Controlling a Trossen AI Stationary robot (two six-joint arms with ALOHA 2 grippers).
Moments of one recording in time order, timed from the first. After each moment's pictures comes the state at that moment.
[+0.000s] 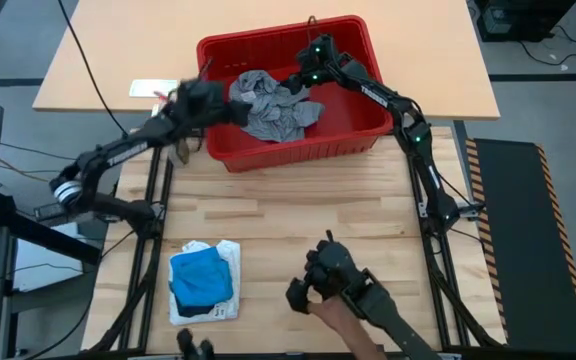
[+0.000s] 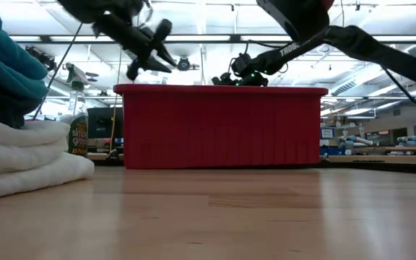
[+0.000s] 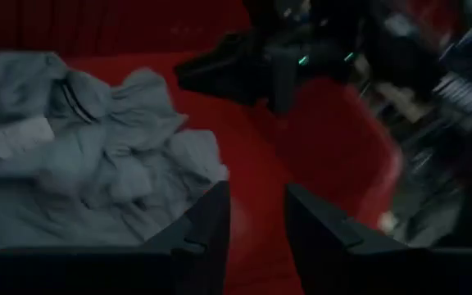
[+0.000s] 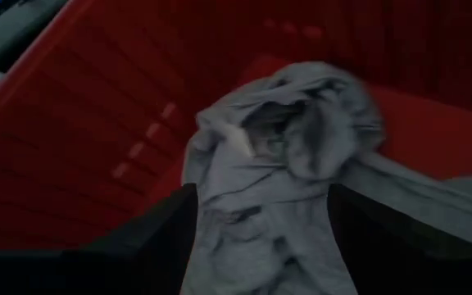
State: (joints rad) left arm 0.75 1.29 1.07 -0.09 0.09 -0.55; right arm -0.88 2.37 2.25 -0.43 -0.49 0.19
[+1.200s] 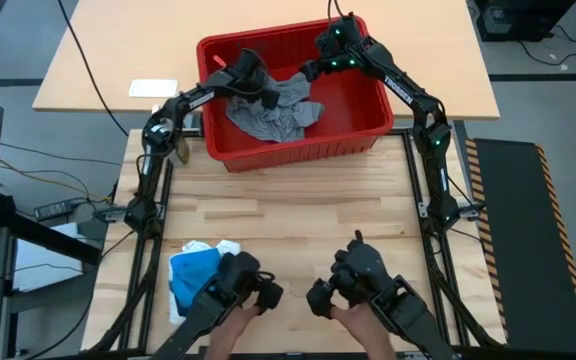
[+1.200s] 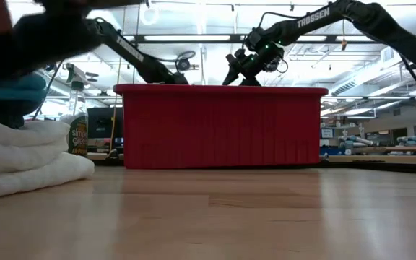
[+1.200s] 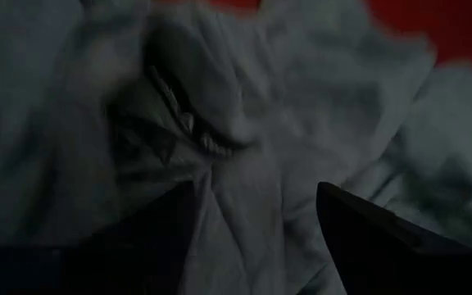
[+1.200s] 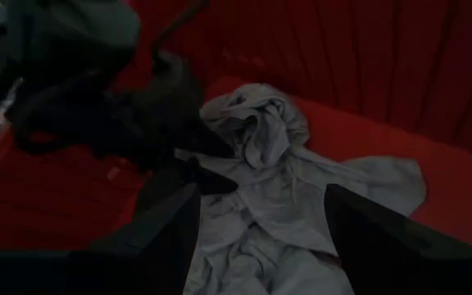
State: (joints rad) left arm 0.94 2.25 1.95 -0.55 0.09 -0.15; right arm -0.91 2.17 2.25 -0.68 -0.36 0.15
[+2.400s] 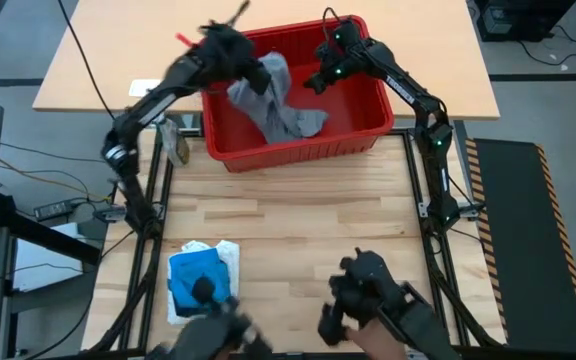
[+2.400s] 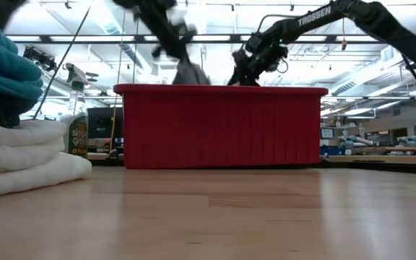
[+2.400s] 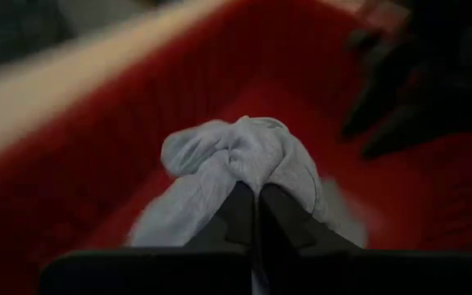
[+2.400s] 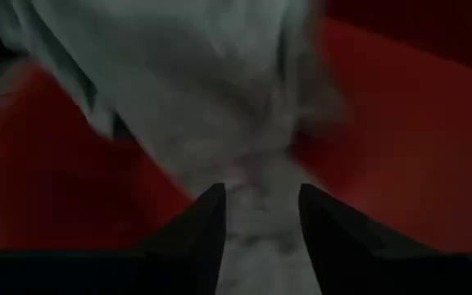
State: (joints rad) left arm 0.81 1.81 1.95 -0.64 -0.04 0.03; right arm -0.92 2.15 2.25 -0.87 -0.55 0.00
